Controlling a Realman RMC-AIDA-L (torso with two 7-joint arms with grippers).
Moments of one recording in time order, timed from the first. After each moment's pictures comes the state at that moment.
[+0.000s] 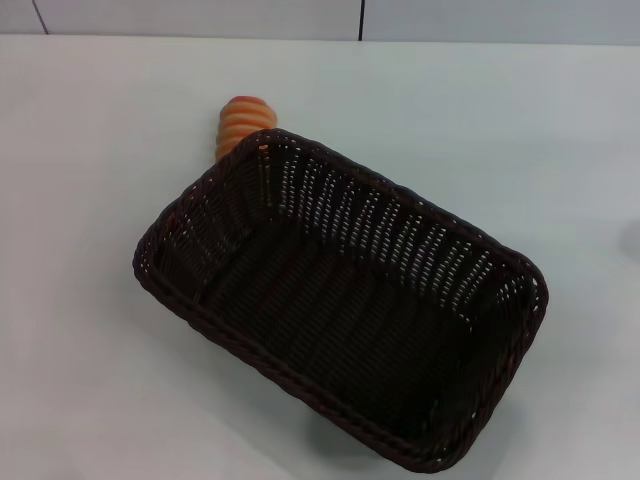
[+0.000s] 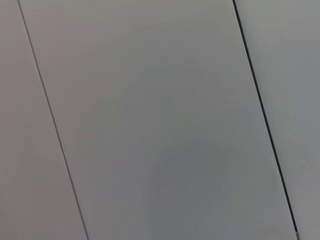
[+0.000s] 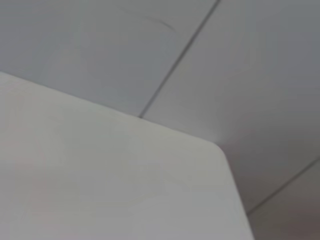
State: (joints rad) left arm 0.64 -2.07 1.26 2.05 1.53 0.36 -1.74; right arm -0.08 2.04 1.26 2.05 -0.47 -1.21 -2.88
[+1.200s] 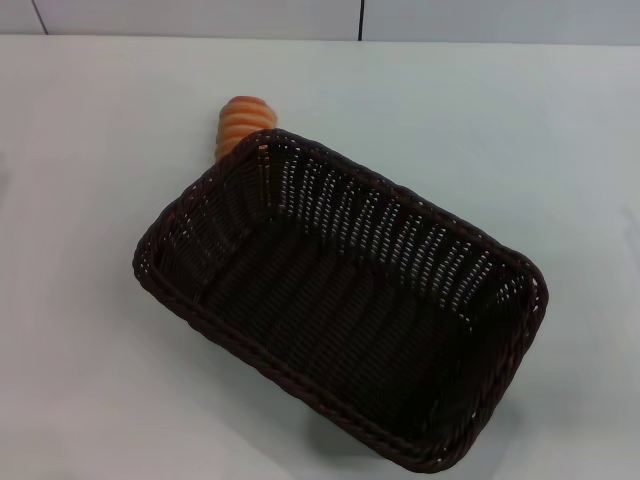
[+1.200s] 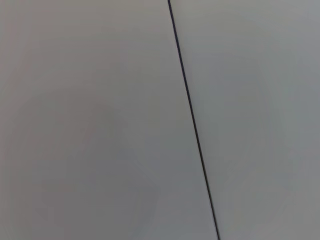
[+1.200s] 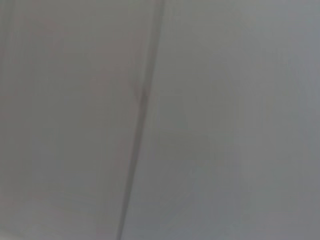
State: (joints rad) left arm 0.51 -2.07 1.32 2.00 1.53 0.42 -1.75; right arm -0.39 2.08 1.68 1.41 -0.84 0.92 -2.35
